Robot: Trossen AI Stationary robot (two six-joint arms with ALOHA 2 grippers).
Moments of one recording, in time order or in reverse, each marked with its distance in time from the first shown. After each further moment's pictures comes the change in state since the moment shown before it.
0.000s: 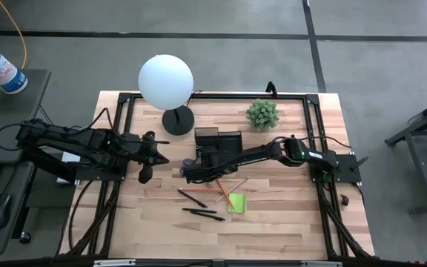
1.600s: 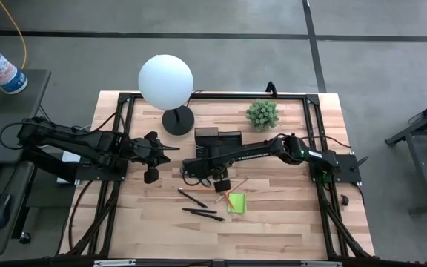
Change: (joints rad) left arm 0.000 0.114 0.000 -0.034 -0.067 0.046; right arm -0.041 0.000 0.098 -0.231 -0.147 -1.603
